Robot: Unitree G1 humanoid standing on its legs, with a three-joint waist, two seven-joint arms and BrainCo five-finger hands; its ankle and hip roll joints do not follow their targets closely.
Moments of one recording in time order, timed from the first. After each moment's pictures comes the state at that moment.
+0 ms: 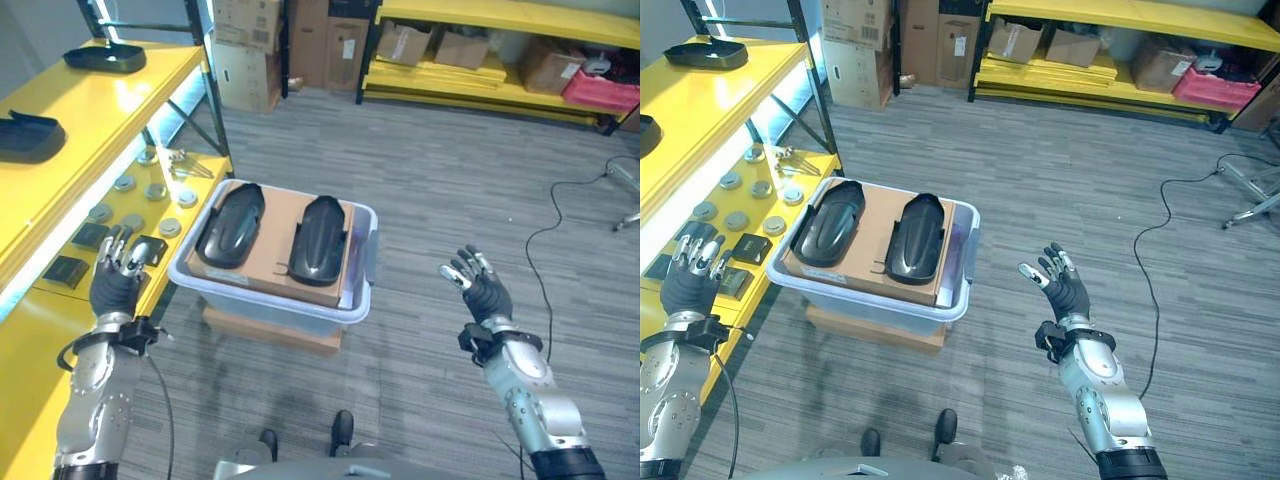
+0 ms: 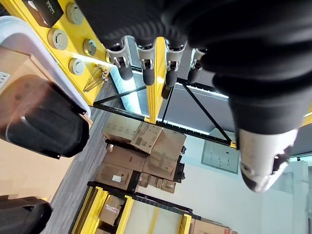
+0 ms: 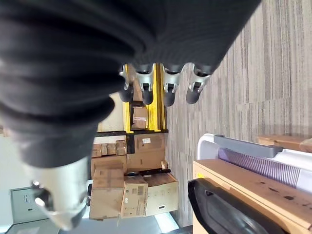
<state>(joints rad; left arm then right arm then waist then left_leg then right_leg) 0.17 0.37 0.19 -0.22 -0.70 -0.02 0.14 0.11 -0.50 -0.04 -0.13 0.62 0.07 -0.14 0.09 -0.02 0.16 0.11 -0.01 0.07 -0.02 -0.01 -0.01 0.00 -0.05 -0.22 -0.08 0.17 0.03</state>
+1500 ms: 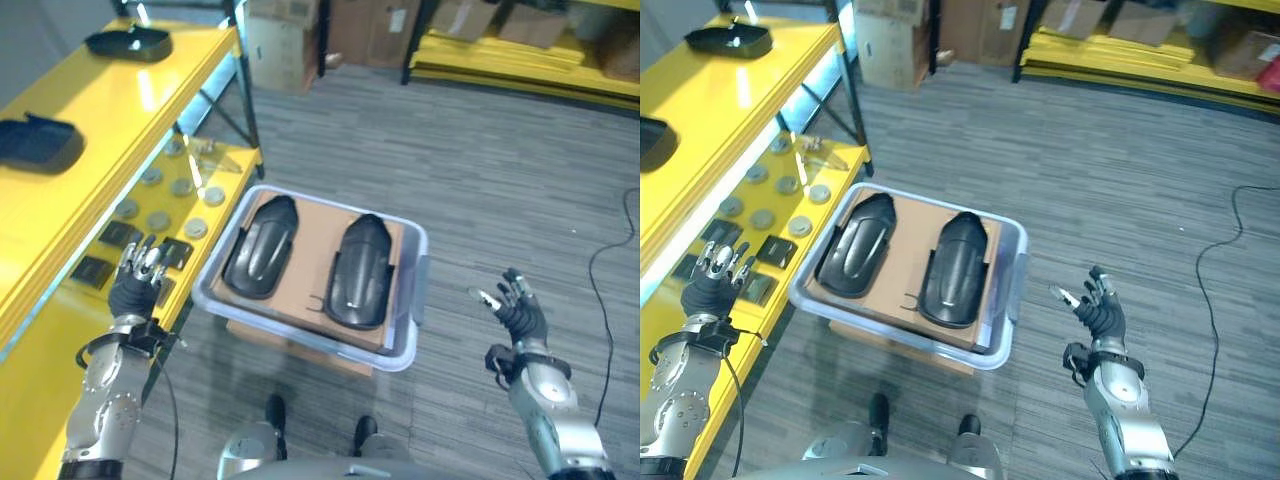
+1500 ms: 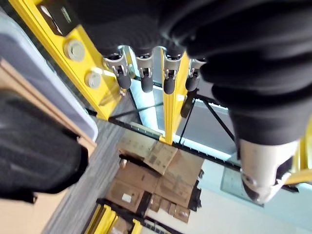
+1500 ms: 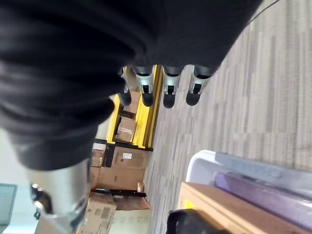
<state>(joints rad) 0.17 0.42 0.14 -0.17 -0.82 0.00 0.08 0.12 -0.53 -0.10 0.02 0.42 -0.03 -0.29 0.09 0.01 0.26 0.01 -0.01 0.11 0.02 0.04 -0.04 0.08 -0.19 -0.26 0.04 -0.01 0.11</state>
